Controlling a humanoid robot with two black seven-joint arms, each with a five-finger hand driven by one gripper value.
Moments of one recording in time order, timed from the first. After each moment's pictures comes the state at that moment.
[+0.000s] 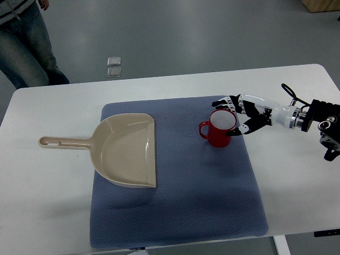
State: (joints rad) left arm -0.06 0.00 0.06 -0.25 0.09 0.05 0.10; right arm 0.72 -0.44 0.58 0.75 -1.02 0.55 0.55
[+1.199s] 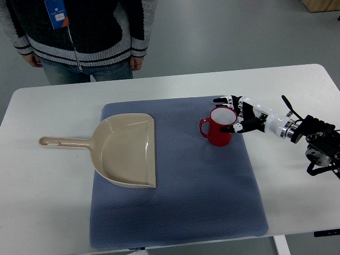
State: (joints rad) left arm -0.06 0.00 0.06 -0.25 0.09 0.05 0.10; right arm 0.67 -0.33 0.58 0.61 -0.85 0.48 0.59
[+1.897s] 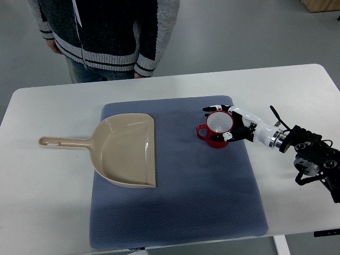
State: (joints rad) left arm -0.06 0.00 0.06 -0.25 0.09 0.05 0.10; right arm 0.63 -0.26 0.59 0.62 -0.85 0.49 0.60
